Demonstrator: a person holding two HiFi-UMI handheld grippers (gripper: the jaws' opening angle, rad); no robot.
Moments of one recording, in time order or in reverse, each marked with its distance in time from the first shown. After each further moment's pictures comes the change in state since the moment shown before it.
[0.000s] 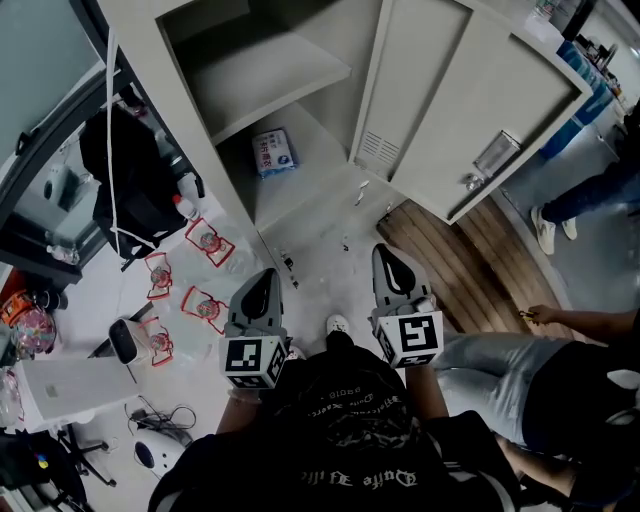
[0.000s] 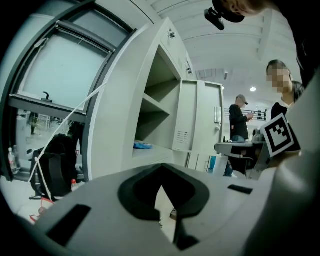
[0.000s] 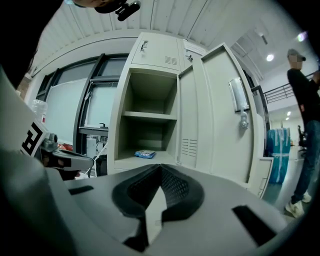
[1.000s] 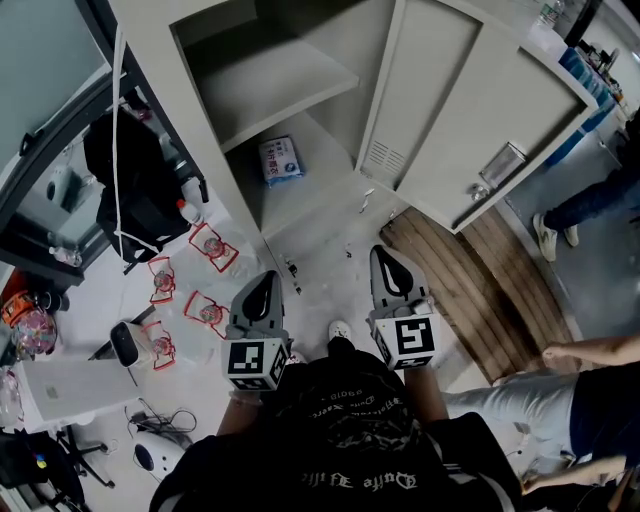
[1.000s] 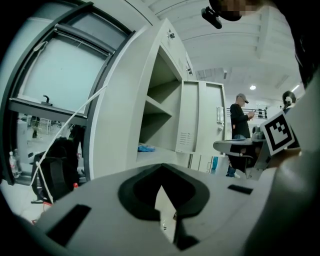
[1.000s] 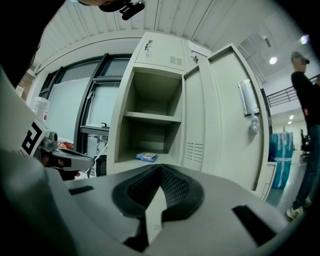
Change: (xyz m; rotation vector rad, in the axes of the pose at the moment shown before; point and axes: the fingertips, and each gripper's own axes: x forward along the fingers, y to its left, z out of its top) left arm 0.005 0.010 0.007 0.026 -0.019 0.015; right arm 0.016 0.008 0.011 -0.034 -0.025 0.014
